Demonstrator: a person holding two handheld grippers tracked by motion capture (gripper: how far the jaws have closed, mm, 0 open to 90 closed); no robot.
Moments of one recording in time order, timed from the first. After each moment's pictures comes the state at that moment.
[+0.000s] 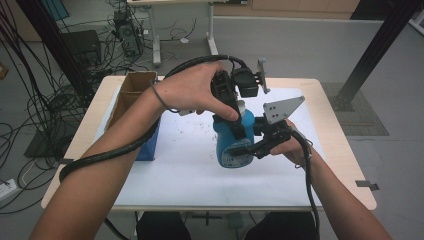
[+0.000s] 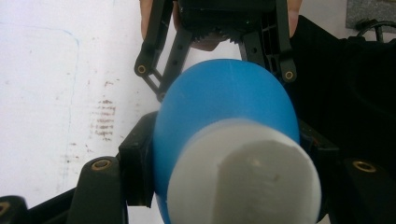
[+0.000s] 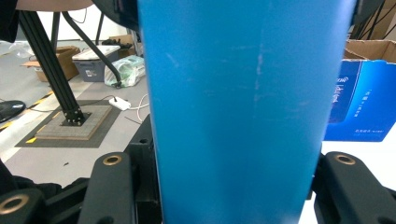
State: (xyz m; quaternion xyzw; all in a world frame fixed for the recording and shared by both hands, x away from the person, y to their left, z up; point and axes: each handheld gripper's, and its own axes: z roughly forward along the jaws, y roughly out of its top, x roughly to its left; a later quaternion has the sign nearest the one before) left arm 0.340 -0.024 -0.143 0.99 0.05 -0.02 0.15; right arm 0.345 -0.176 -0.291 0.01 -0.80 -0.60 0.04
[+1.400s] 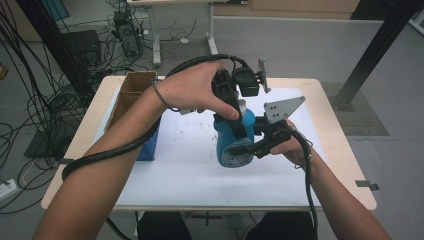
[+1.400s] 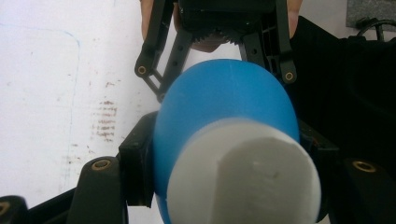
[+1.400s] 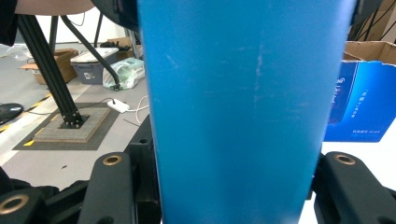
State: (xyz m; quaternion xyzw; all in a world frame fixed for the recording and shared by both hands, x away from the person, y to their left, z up) left arm 0.341 -0.025 -0.144 0.99 0.05 -0.02 0.15; right arm 0.346 -0.177 -0.292 0.01 -0.79 -0.61 0.04
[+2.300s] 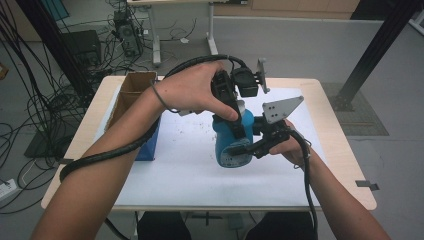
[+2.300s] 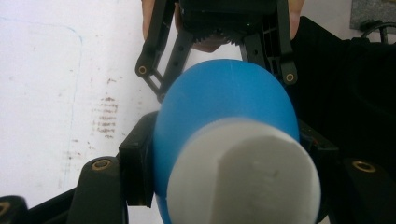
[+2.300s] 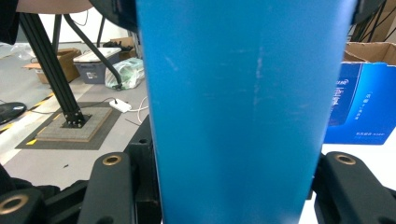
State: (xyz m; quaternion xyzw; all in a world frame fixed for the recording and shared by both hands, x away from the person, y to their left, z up) left arm 0.340 -0.024 -0.144 0.99 0.06 -0.01 0.14; right arm 0.347 -0.174 -0.293 0.02 -0.79 -0.61 0.04
